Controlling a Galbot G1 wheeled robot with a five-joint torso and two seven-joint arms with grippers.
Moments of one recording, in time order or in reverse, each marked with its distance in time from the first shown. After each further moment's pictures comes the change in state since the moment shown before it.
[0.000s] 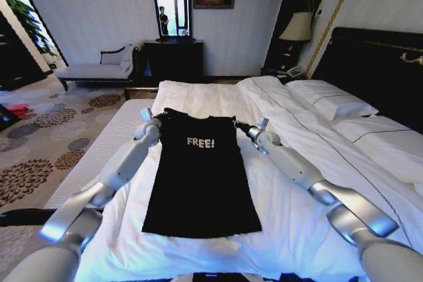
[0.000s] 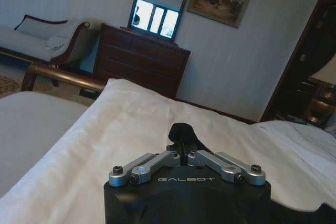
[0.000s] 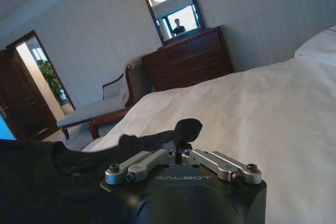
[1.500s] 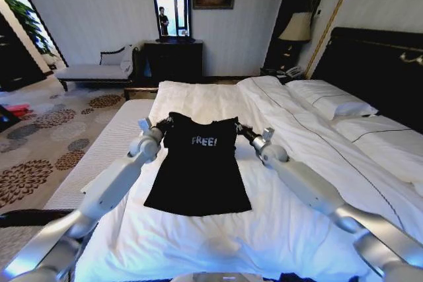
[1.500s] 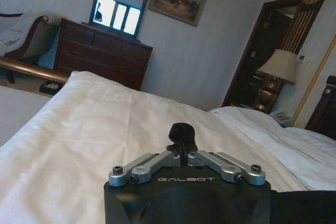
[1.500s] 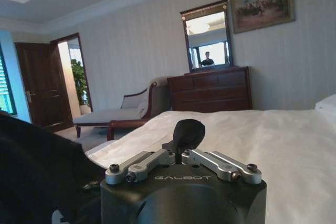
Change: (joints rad) left arm 0.417 0.212 -0.106 -0.611 -0.041 -0.002 -0.064; right arm -0.323 -0.213 0.083 0.458 -0.222 0.182 0.046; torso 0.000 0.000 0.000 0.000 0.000
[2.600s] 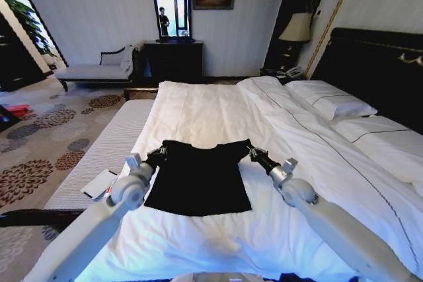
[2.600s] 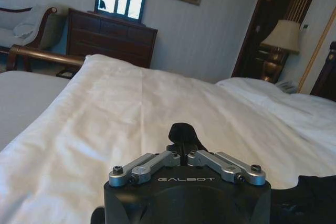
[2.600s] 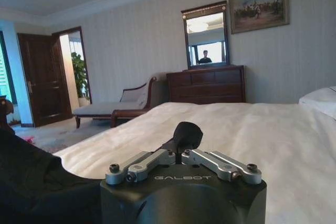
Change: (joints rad) left arm 0.511 0.124 -0.187 -0.380 0.136 -0.016 -0.072; right arm -0.653 -0.116 0.428 0.421 -0.161 0.022 0.013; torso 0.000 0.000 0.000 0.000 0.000
